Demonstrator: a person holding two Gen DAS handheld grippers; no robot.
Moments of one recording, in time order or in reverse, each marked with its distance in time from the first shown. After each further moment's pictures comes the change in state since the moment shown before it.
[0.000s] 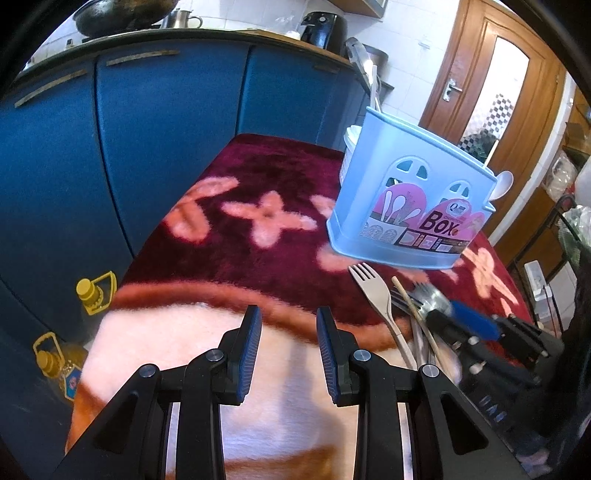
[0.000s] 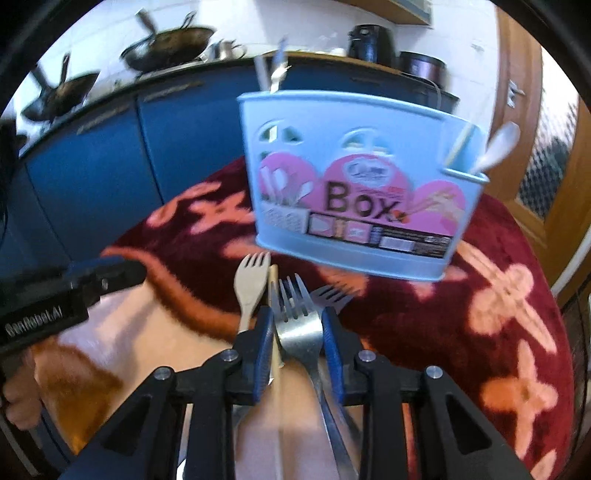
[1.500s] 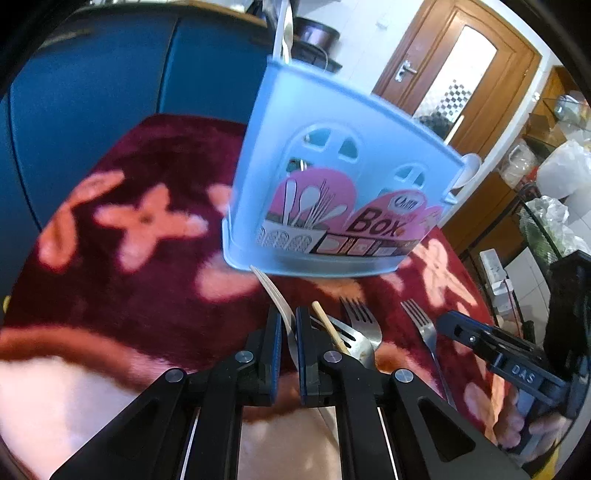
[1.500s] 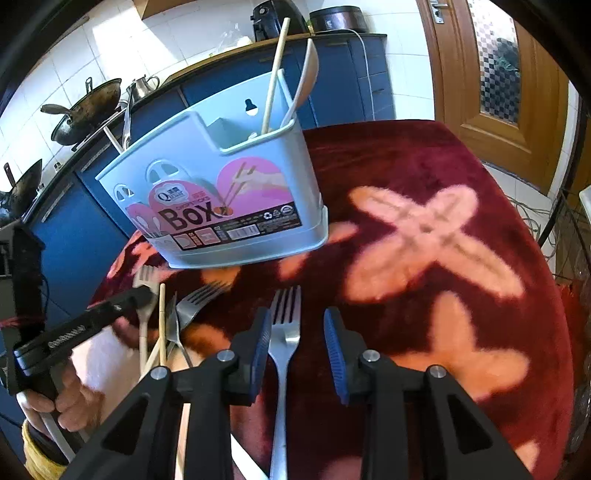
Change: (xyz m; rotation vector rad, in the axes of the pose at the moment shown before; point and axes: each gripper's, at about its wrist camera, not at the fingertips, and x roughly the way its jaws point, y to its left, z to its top) left arm 0.056 -0.054 0.025 0.047 0.075 -0.239; right arm -0.011 -0.123 -0.010 0.316 0.091 0.050
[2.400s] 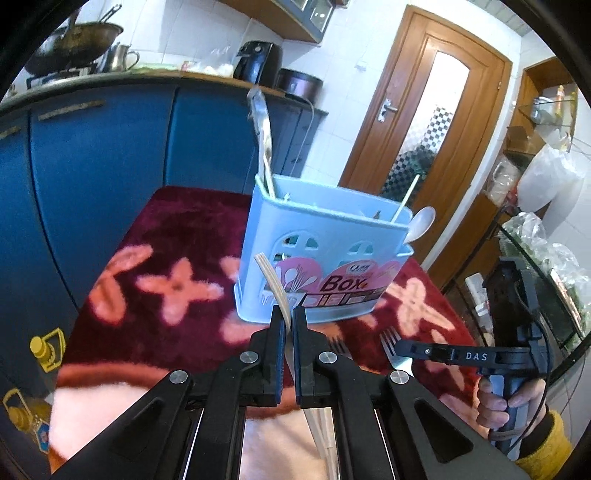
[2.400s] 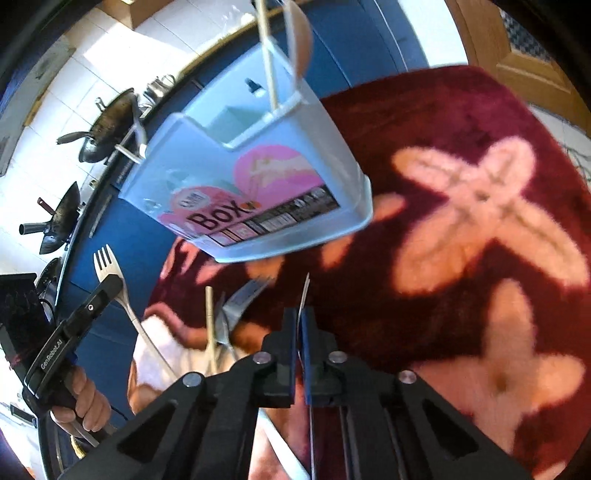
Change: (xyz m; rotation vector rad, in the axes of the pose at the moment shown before) left arm -0.076 -0.009 0.011 0.072 -0.194 0.005; right arm 0.009 -0.012 0.013 0.122 0.120 0.278
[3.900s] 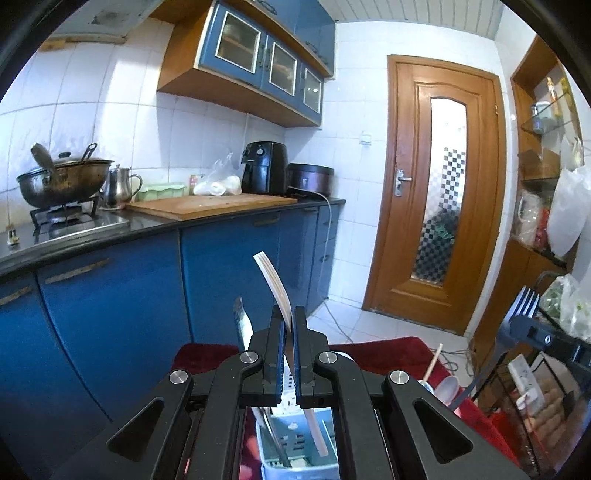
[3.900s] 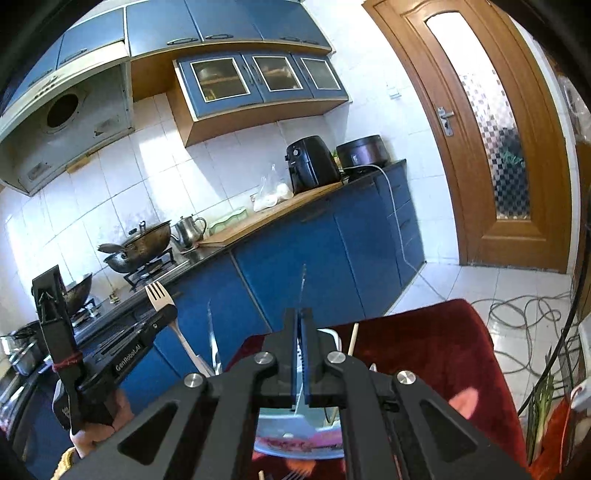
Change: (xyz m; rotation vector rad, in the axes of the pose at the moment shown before) left arm 0.007 -0.049 0.144 0.160 -0.341 0.184; right arm -0.125 0.094 0.091 -0.193 -0.635 -0.114
